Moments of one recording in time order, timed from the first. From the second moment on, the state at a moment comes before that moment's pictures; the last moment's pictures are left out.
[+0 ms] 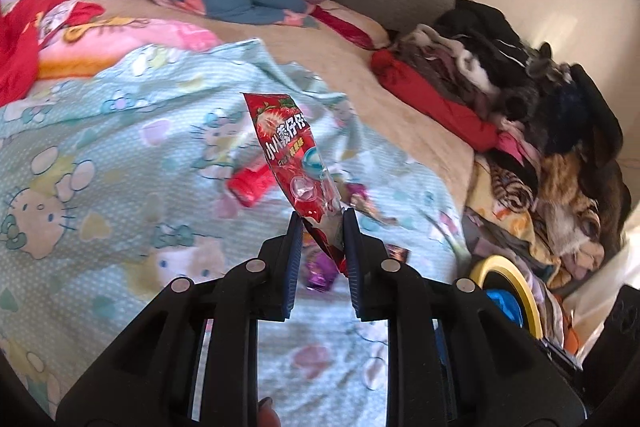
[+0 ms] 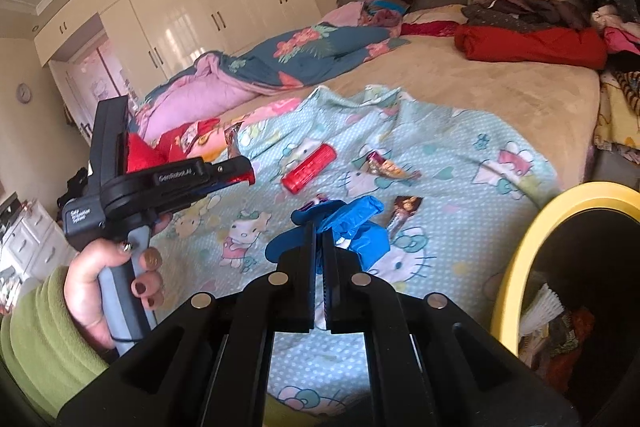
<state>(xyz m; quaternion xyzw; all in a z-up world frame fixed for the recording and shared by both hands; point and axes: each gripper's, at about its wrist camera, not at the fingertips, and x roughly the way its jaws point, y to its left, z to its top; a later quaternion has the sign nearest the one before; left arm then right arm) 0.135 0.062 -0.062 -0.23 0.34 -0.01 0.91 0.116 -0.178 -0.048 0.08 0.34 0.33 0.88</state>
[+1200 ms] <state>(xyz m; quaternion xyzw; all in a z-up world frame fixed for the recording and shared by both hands) 0.125 -0.058 -0.044 -0.13 0.36 -0.15 0.91 0.125 -0.286 -0.034 0.15 0.31 0.23 0.91</state>
